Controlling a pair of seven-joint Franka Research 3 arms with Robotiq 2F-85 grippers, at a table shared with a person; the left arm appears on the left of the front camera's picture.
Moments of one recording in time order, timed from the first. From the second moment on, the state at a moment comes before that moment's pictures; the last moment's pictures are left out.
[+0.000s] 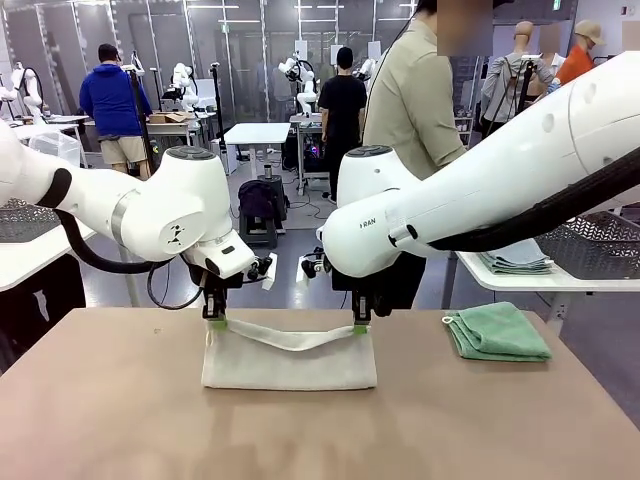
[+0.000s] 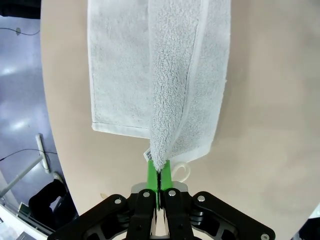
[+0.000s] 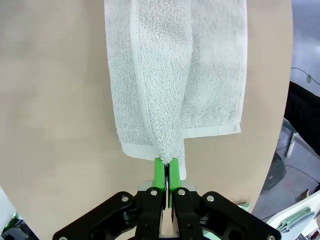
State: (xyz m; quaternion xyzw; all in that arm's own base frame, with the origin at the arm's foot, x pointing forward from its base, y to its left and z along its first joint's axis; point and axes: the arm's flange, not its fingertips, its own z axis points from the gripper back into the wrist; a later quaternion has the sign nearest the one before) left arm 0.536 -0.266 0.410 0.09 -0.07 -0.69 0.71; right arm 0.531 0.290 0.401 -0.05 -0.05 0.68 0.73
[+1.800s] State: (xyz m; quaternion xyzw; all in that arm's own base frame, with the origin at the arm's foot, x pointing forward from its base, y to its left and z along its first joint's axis) left arm 0.637 -0.267 0.357 0.07 -0.03 -0.72 0.69; right arm 0.620 0.288 0.348 -0.03 -0.02 0.66 0.75
